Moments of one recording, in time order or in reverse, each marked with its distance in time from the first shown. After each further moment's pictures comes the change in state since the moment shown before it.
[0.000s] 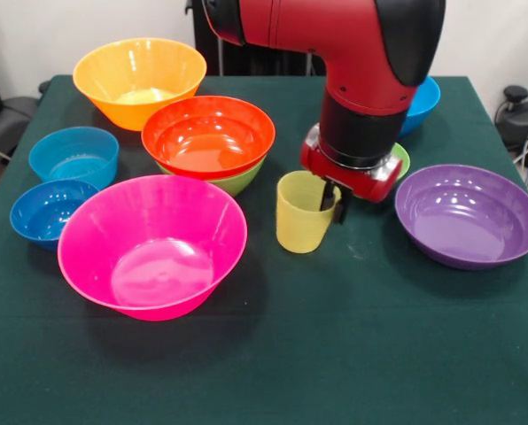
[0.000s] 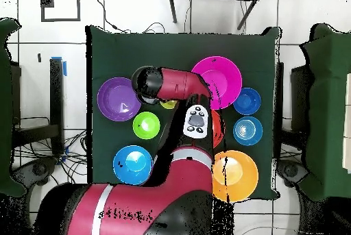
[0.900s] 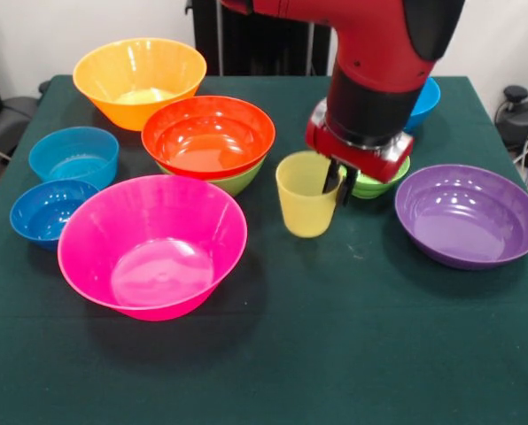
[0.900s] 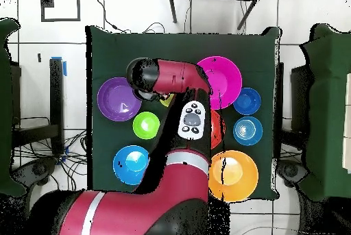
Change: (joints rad) arm 0.020 -0.039 -0.021 -0.049 -0.010 0.141 0.000
